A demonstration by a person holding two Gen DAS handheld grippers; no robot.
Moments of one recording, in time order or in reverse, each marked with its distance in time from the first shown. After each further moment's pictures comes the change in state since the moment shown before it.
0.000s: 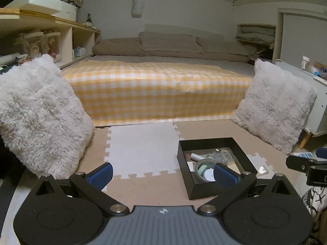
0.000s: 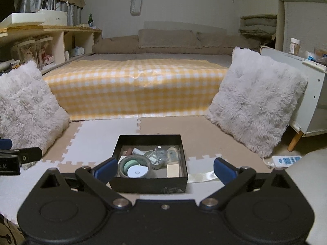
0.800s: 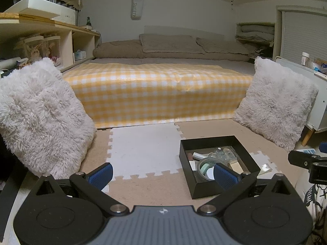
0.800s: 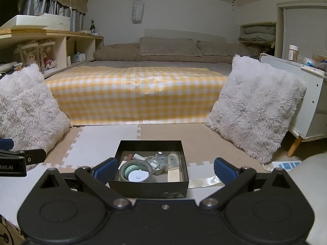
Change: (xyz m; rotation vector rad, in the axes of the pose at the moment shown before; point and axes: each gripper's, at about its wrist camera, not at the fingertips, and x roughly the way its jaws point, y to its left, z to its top) left arm 0.001 -0.004 -0.005 0.026 -0.004 0.012; right arm -0.004 0.006 -0.009 -0.008 -0.047 -0.004
